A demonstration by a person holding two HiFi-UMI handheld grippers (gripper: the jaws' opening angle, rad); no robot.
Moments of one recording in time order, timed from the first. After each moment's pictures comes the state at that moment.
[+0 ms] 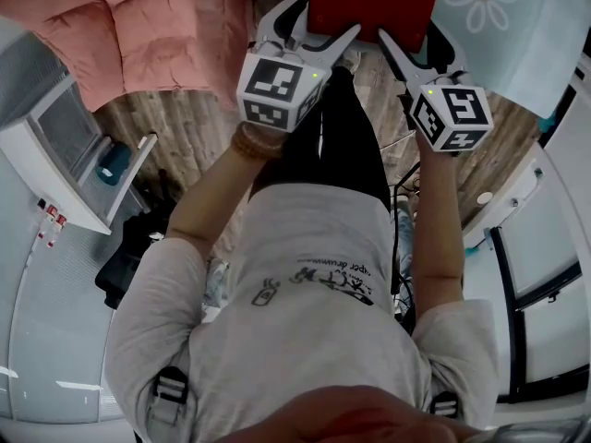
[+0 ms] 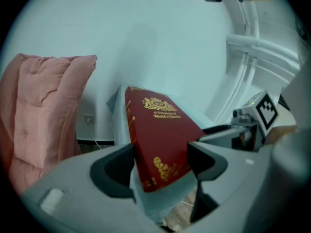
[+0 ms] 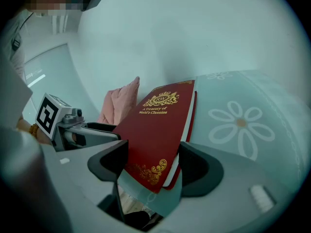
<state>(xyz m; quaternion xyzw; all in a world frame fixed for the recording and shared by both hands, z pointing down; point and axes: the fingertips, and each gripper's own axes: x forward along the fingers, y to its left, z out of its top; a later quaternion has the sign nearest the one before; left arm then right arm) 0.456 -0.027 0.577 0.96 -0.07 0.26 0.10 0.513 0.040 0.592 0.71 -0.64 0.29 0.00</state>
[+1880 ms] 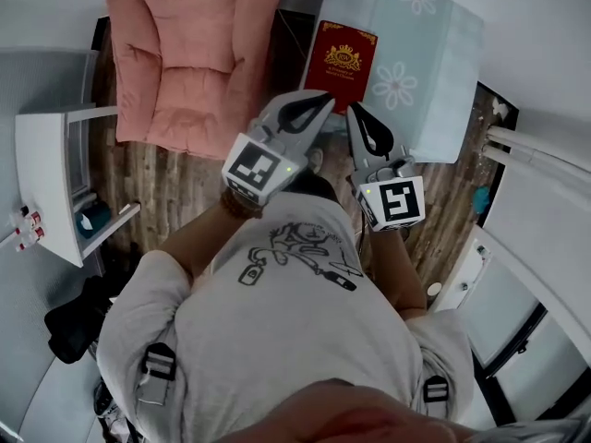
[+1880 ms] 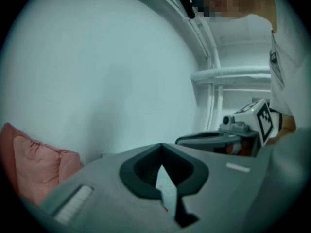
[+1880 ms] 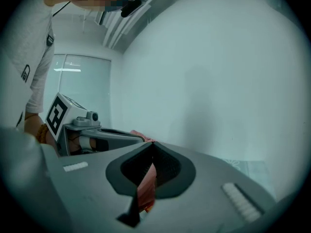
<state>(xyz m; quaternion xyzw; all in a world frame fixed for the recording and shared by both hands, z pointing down) 0.397 0.086 0.198 1.00 0.01 0.05 -0.01 0.407 0.107 0.202 0.71 -0.70 0.01 0.01</state>
